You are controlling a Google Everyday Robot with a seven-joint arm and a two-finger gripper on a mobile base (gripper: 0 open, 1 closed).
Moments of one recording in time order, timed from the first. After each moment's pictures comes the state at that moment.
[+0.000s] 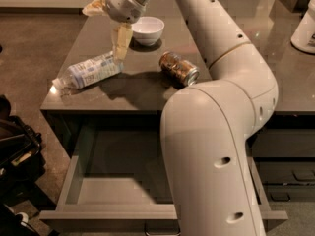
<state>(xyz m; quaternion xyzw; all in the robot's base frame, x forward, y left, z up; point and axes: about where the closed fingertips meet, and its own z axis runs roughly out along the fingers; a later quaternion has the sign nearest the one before) 0.677 0.134 0.942 -0.84 0.39 0.19 0.32</state>
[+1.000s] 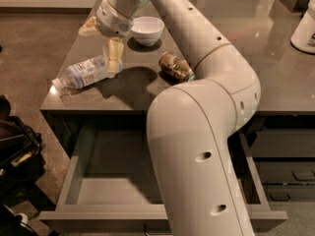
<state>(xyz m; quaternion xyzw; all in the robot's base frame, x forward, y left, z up) 0.674 0.164 0.895 -0.84 0.41 0.21 0.26</state>
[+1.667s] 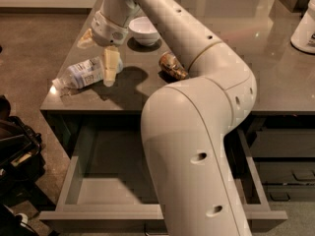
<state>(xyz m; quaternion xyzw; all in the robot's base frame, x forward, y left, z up) 0.661 0.171 0.866 -0.85 0.43 0.21 0.21</state>
